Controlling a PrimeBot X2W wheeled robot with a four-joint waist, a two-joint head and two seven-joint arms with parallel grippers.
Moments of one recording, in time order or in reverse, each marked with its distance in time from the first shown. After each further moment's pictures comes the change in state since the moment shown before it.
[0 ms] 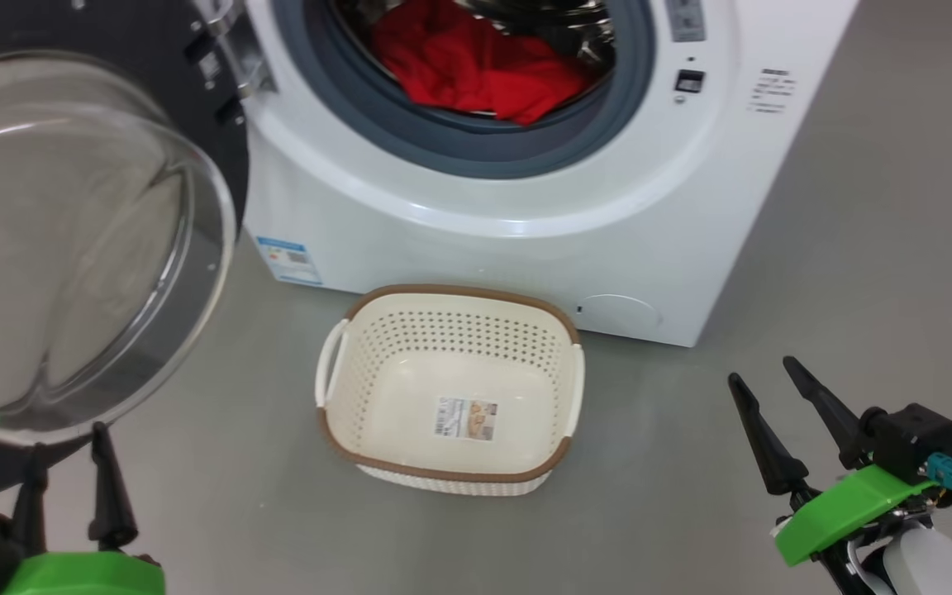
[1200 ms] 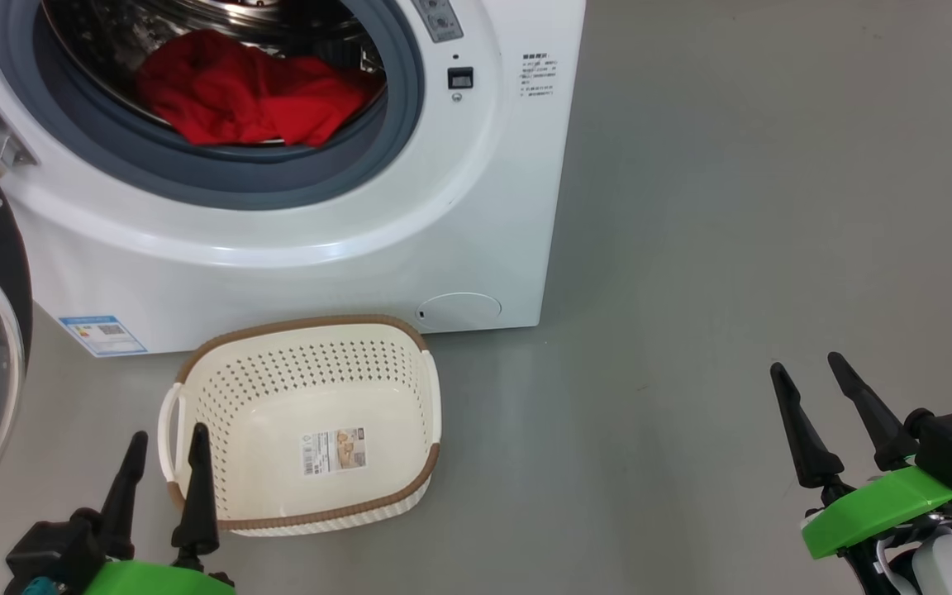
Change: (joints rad) left arm 0.072 0.037 -0.243 -0.111 -0.067 0.000 0.000; right arm 0.042 0.027 -0.118 -0.034 -0.003 0.000 0.000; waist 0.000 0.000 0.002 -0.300
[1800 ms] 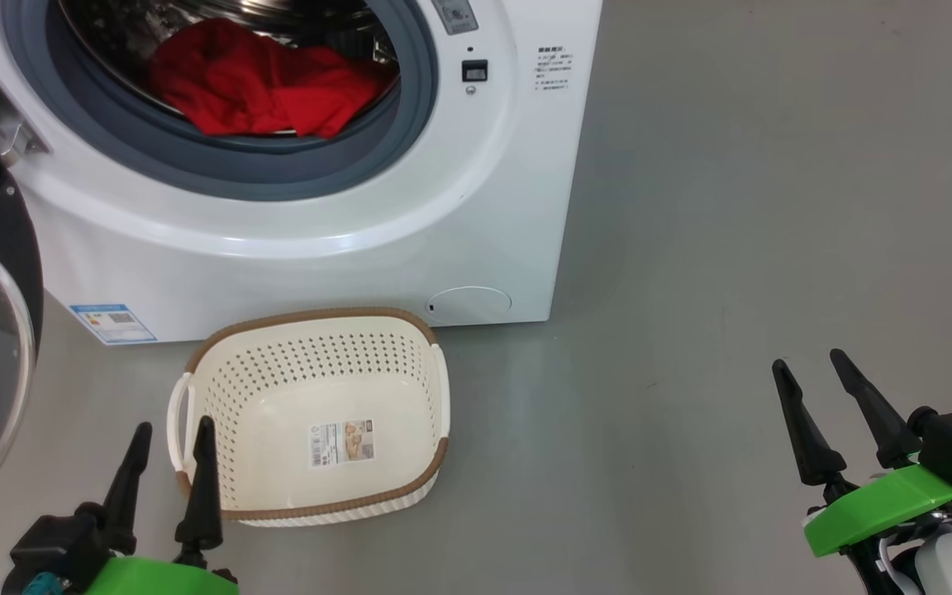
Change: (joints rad) left arm -0.001 0.011 -0.017 -0.025 0.012 0.000 0.000; right arm 0.000 0.003 -0.008 -0.009 -0.005 0.000 0.000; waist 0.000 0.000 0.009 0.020
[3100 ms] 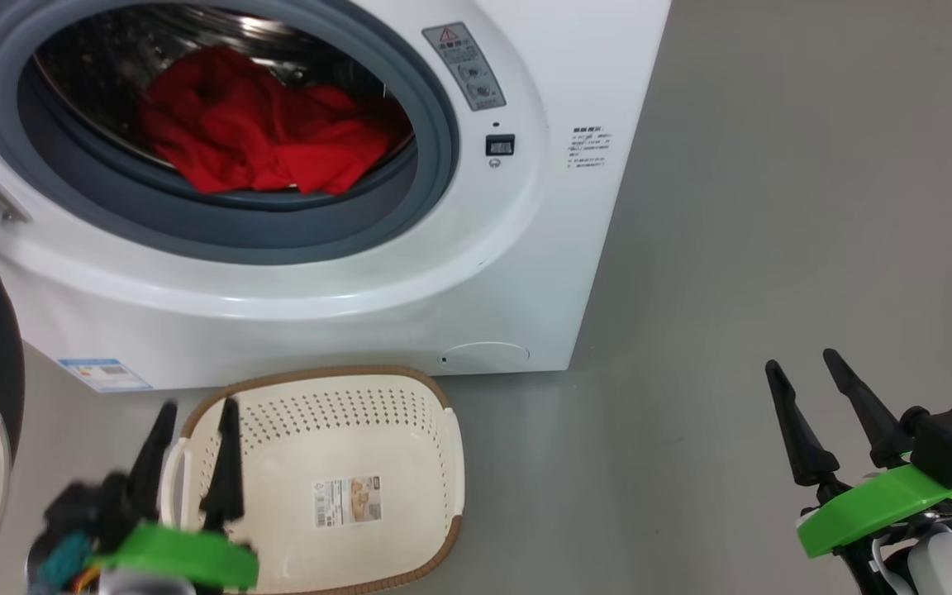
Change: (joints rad) left arm -0.053 -0.010 -0.034 0.064 0.005 0.000 0.000; right arm -0.002 0.003 0.009 -0.003 -0.004 0.000 0.000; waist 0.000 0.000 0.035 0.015
